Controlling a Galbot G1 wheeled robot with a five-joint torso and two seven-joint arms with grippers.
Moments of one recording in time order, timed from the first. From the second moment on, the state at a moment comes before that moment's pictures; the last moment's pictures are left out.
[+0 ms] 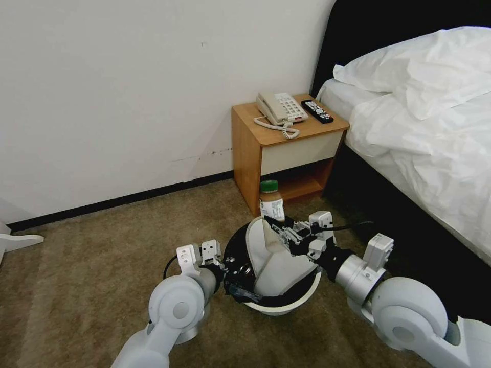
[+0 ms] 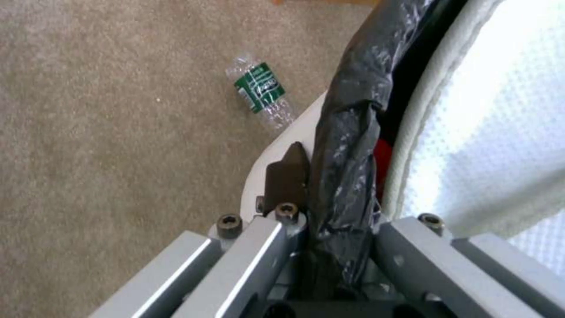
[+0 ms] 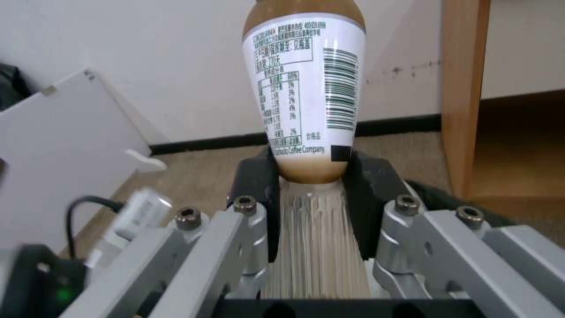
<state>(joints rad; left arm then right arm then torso) 1.19 -1.25 -0.15 -2.18 -1.21 0.74 -0.84 -1.15 0.63 0.06 2.30 1.05 -0.17 0.19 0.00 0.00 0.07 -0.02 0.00</state>
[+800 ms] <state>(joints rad) 1.20 -1.21 -0.21 -2.25 -1.32 0.74 -0.86 -1.11 0.73 -0.08 2.15 0.95 -0.16 0.16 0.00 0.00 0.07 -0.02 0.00</state>
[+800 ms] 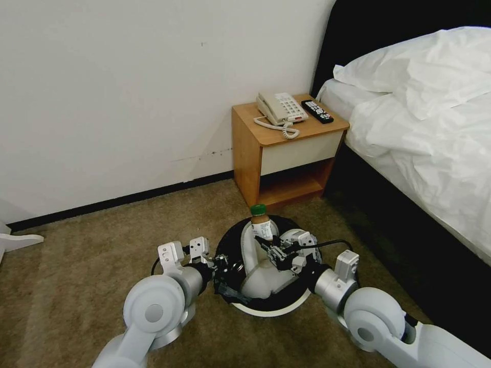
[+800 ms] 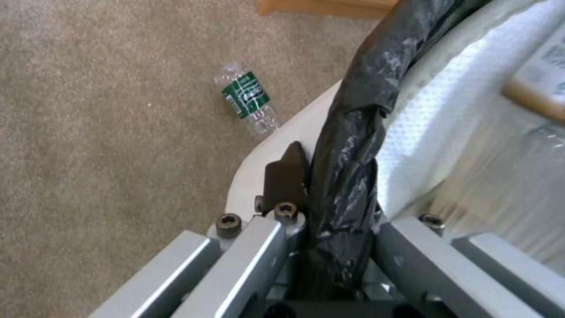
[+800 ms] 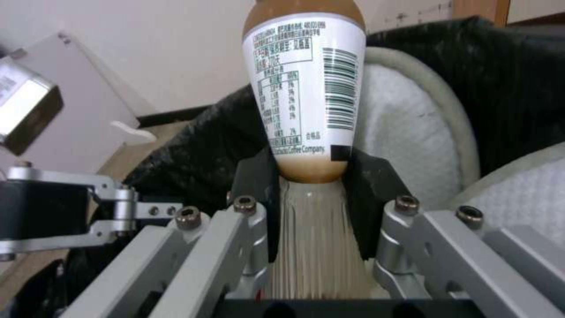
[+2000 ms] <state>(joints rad) 1.21 -1.24 -0.18 -2.20 -1.12 0.74 -0.83 -1.09 0.73 -0.12 2.15 0.93 -0.18 0.16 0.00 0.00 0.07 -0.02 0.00</state>
